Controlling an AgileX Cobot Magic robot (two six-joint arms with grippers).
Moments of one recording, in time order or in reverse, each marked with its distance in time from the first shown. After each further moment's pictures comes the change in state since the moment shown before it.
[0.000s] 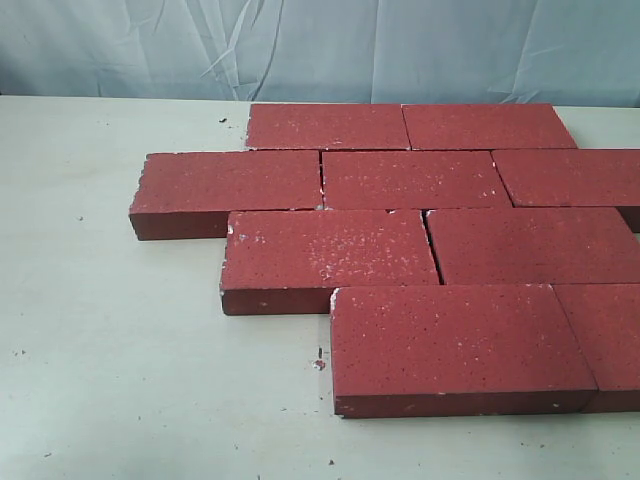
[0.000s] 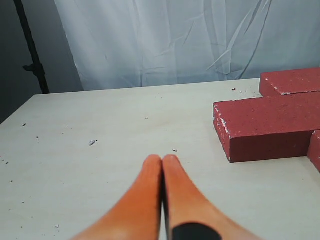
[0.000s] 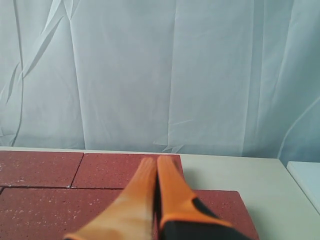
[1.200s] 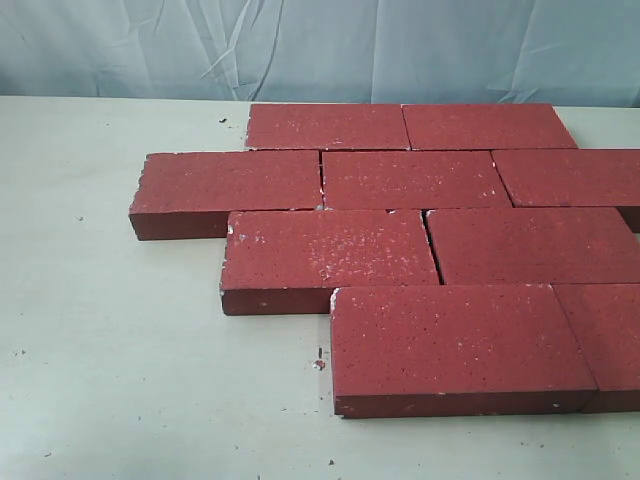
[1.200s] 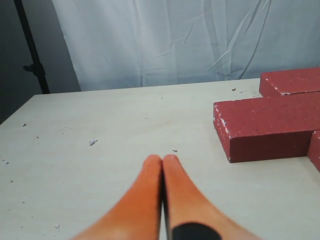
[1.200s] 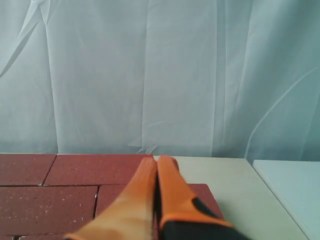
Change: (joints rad) left arm 0.000 0.000 0.000 0.002 0.000 0.000; right arm -0.082 -0.242 0.168 -0.030 0.000 -0.002
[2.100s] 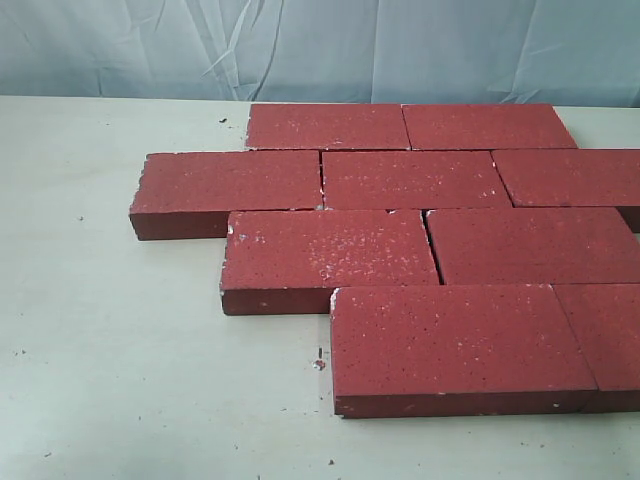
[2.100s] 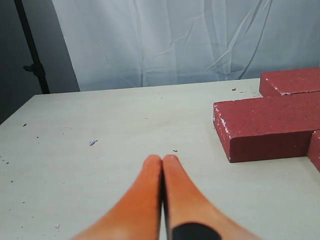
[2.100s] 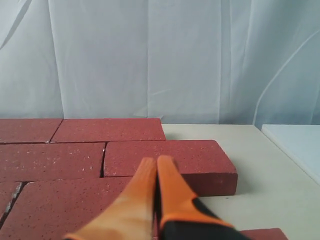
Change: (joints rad) left arm 0.000 0.000 0.000 0.000 0.000 0.000; right arm 0.000 -0.326 0.331 0.042 0.000 0.000
